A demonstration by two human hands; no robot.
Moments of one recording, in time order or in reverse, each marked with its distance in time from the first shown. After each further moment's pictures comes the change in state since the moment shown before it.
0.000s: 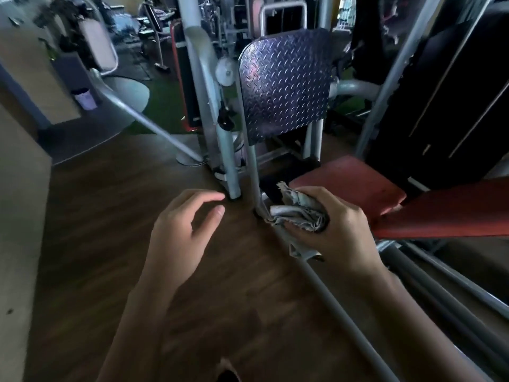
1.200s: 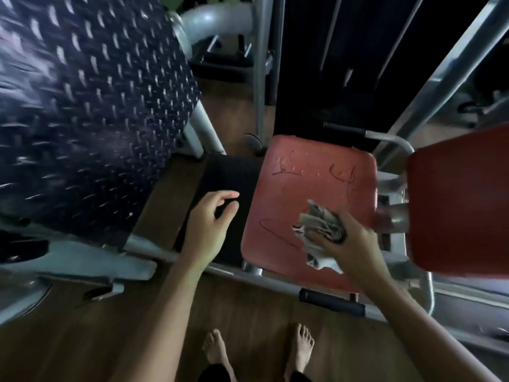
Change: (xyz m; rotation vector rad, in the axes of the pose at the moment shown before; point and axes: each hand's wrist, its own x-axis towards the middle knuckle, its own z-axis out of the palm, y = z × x) left_hand 0.501 -0.282 0.528 -0.398 -0.839 -0.009; right_hand 0.317 0.421 0.136 -0.099 0.376 1.016
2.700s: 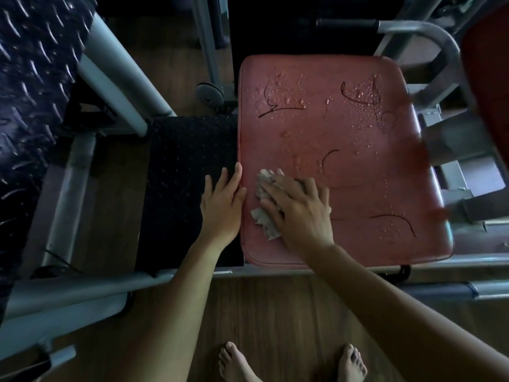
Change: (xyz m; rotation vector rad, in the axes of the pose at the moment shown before) left_hand 0.103 -0.207 0.143 0.278 -0.424 -0.064; right_hand 0.107 0.133 0.248 -0.651 0.365 -0.234
